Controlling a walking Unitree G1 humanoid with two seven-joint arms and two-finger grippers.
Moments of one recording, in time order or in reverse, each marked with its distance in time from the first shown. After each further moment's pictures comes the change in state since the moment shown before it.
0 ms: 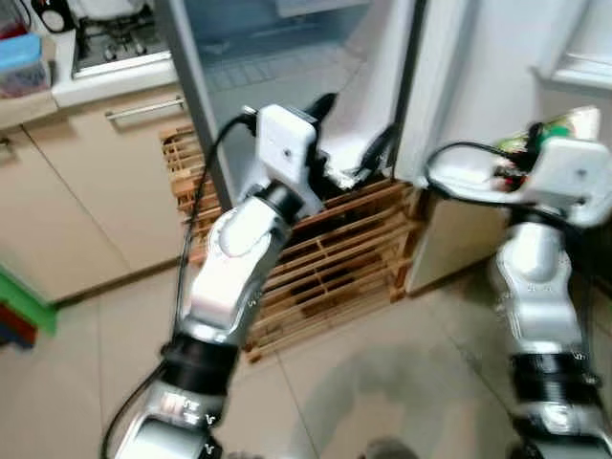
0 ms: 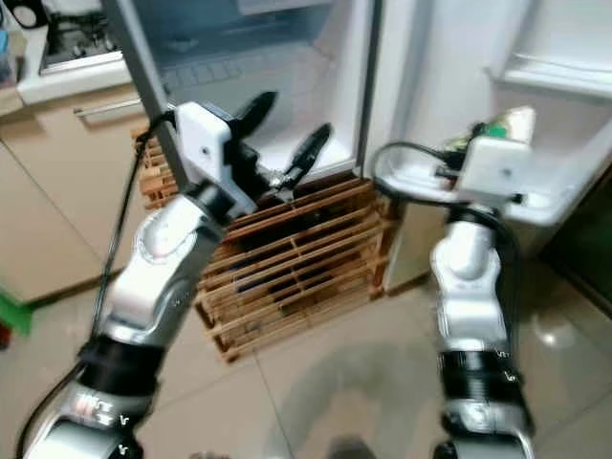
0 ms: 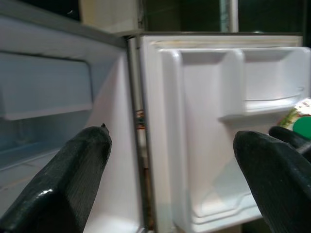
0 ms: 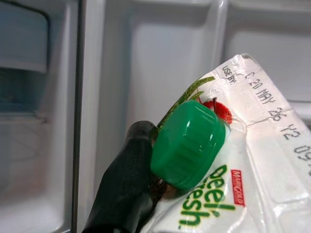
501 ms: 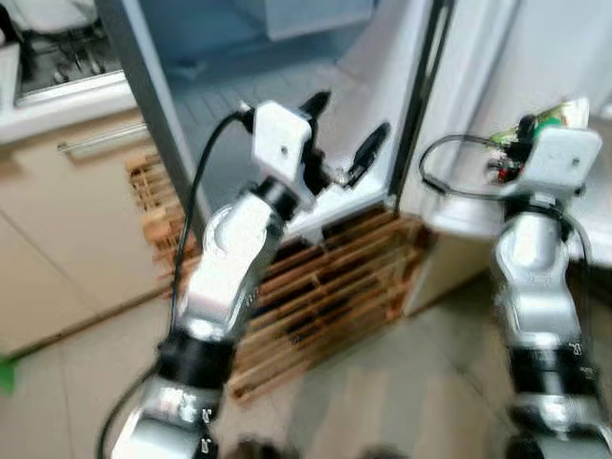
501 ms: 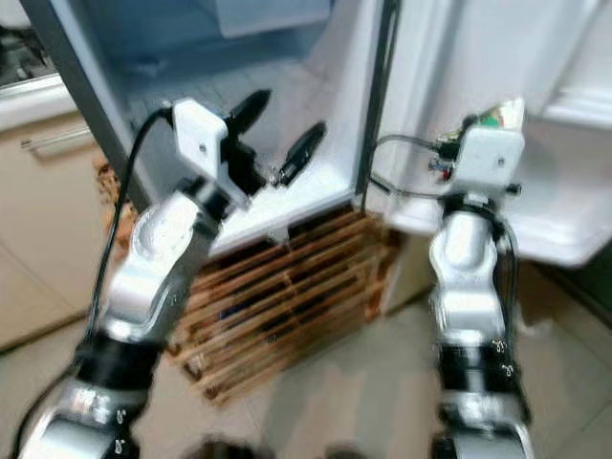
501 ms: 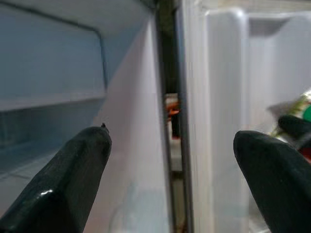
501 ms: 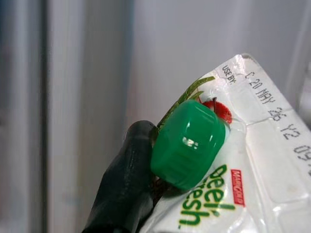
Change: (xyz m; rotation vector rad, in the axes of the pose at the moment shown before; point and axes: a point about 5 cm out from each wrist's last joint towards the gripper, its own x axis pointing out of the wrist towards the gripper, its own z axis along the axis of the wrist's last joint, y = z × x) left arm 0.001 0.002 -0.005 0.015 0.033 0.008; right arm 0.004 -0.007 -0.001 -0.022 0.018 -0.009
